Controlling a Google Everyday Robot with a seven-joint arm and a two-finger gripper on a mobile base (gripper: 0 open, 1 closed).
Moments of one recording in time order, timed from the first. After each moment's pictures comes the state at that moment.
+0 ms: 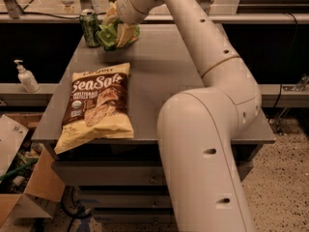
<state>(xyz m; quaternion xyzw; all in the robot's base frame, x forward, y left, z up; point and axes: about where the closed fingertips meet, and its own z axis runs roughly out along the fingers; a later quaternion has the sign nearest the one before) 0.809 0.127 0.915 -0.83 0.38 -0.01 0.42</state>
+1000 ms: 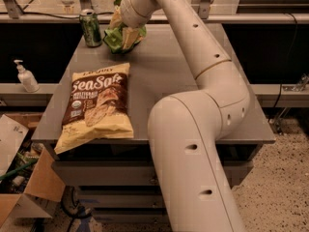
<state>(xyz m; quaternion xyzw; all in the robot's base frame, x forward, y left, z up) 0.834 0.115 0.888 -0.83 0.39 -0.03 0.39</state>
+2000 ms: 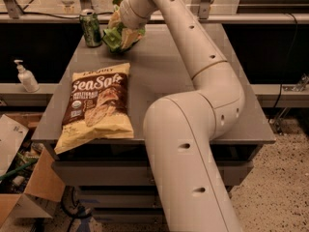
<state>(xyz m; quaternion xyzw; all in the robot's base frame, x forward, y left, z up) 0.837 0.116 0.881 -0.84 0.38 -0.04 0.38</state>
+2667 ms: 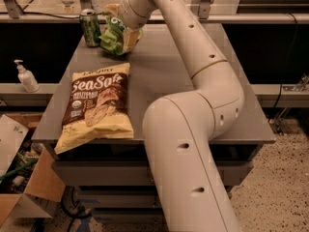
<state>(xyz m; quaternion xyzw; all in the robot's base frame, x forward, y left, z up) 0.835 0.113 0.883 -0.84 0.38 -0.04 0.37</state>
